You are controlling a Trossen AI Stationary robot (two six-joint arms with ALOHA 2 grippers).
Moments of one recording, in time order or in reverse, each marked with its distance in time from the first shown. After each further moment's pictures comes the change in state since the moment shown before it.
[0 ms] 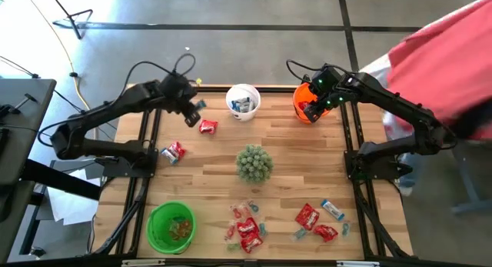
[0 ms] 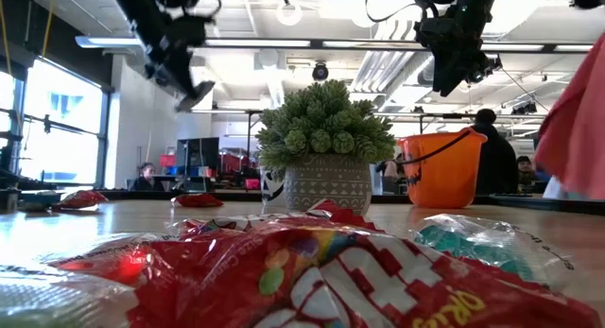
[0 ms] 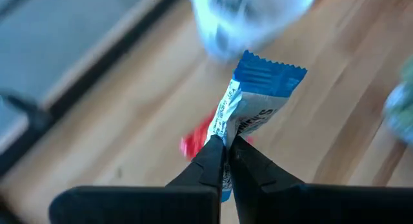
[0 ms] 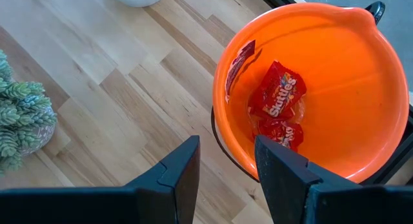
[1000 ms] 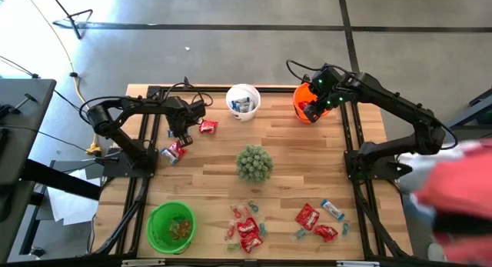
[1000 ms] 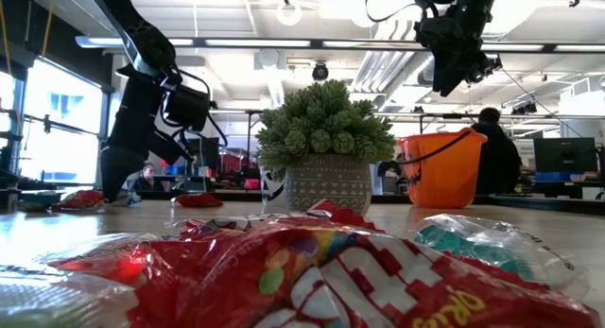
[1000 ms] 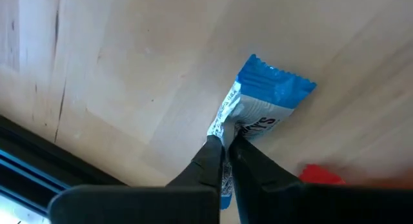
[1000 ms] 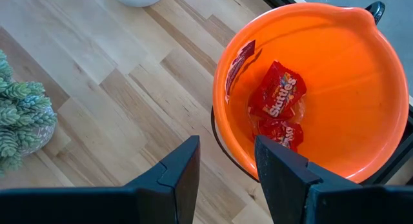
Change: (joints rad) left arm 0.020 0.474 -0.247 -0.079 -0.230 0.123; right arm 0.000 0.000 0.000 0.000 0.000 0.000
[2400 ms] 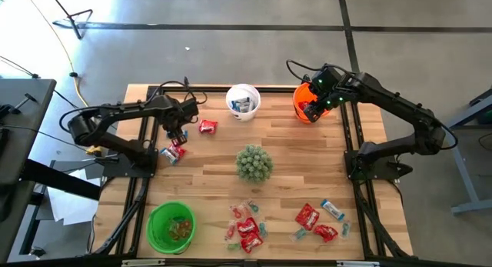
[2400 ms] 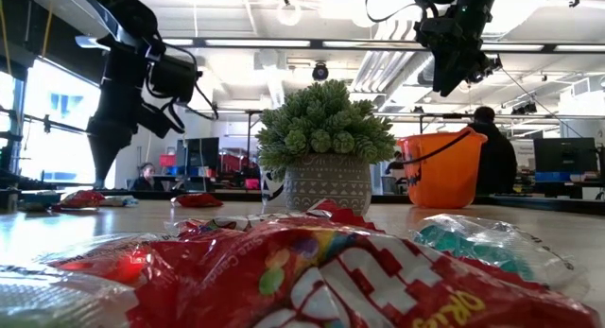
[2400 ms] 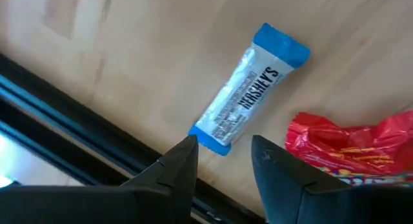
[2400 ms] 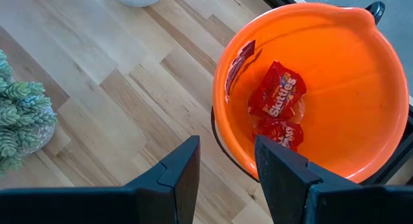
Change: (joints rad) left arm -0.019 -0.222 -0.002 -0.151 -0.018 -0.007; right arm 0.000 0.000 0.000 0.000 0.000 0.000
